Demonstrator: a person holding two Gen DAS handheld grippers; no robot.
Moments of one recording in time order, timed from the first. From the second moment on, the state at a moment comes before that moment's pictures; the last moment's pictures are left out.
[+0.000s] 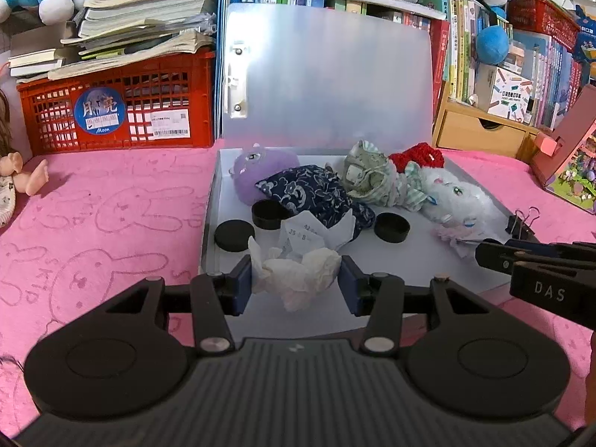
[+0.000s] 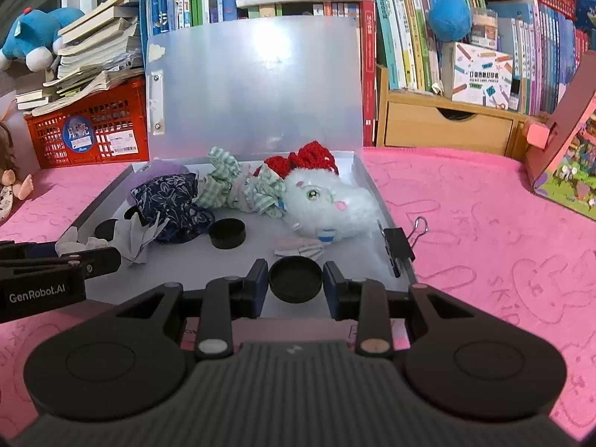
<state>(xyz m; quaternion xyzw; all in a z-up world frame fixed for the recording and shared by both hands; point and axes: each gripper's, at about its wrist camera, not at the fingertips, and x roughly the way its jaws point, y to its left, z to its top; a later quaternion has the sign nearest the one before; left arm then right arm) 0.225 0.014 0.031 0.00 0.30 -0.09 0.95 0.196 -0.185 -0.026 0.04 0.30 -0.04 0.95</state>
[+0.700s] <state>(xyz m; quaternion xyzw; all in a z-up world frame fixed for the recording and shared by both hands) 0.236 0.014 0.020 0.00 0.31 -0.09 0.95 0.203 -0.189 -0.033 0.05 0.31 -0.02 0.95</state>
